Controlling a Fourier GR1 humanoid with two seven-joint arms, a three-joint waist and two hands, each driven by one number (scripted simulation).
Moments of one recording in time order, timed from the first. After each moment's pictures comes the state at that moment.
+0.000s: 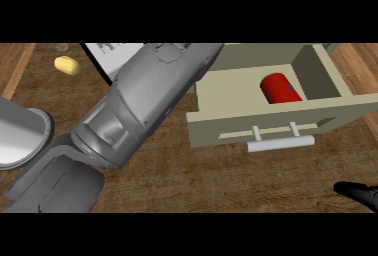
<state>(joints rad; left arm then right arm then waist) -1.61 0.00 -0.34 -0.33 0.50 0.65 0.08 -0.08 -0.19 -0.27 -2.23 -0.03 0.09 0.36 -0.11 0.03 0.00</state>
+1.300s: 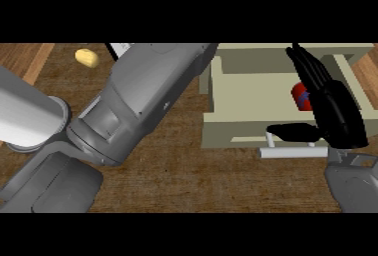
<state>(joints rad) -1.64 0.01 -0.30 -0.28 0.60 0.63 -0.02 -0.35 -0.30 0.09 -1.70 0.73 -0.01 0.08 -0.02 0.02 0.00</state>
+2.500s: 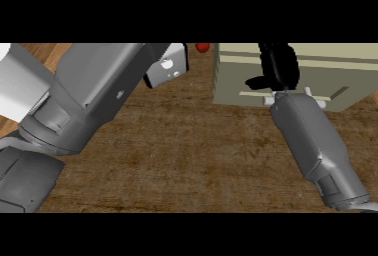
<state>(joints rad) -1.52 0.16 -0.29 -0.45 0.54 0.56 0.11 -0.87 -0.18 0.01 -0.69 1.05 -0.56 -0.05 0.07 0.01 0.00</state>
